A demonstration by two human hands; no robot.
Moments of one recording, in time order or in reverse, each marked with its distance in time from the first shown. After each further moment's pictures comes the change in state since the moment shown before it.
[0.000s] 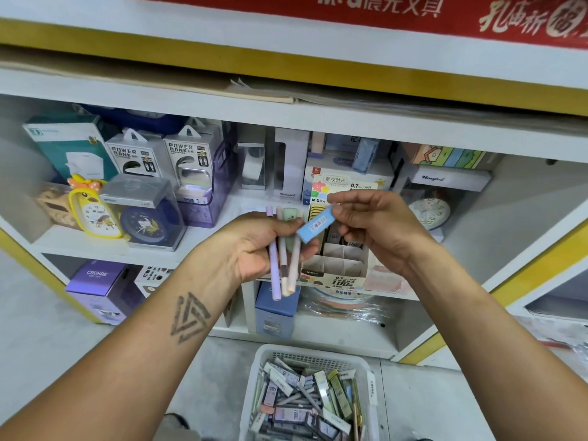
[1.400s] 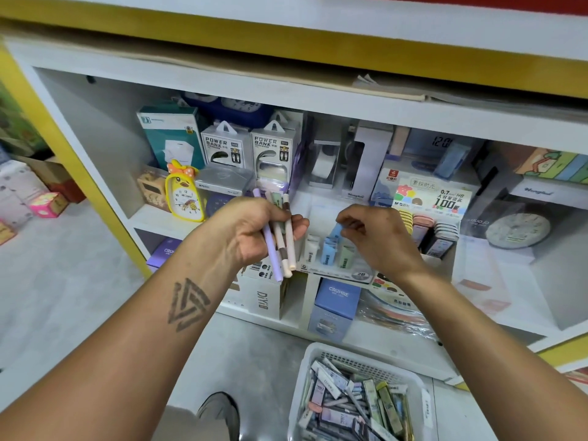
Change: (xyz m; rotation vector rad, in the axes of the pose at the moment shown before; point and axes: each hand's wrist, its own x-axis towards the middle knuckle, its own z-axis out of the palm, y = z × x) left_hand -0.047 0.041 -0.096 -0.070 0.261 0.165; right_hand 0.044 0.056 0.094 -0.948 -0.001 -0.505
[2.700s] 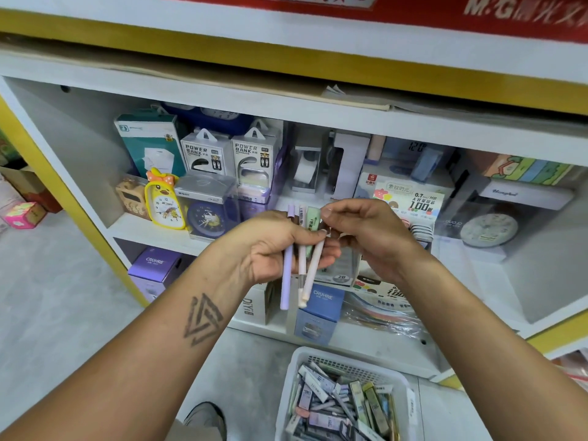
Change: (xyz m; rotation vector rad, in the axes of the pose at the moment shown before) left_hand -0.015 -0.022 0.044 0.209 -0.264 -0.099; right_hand -0.001 -0.026 -0.036 0.872 -0.130 0.451
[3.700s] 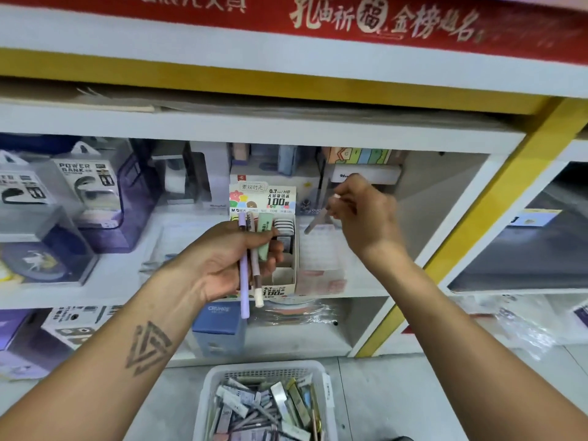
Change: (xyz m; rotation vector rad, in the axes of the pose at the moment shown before) left_hand 0.073 -0.035 0.120 0.021 -0.087 0.025; right_hand -0.056 0.013 -0.180 -0.795 0.691 -0.343
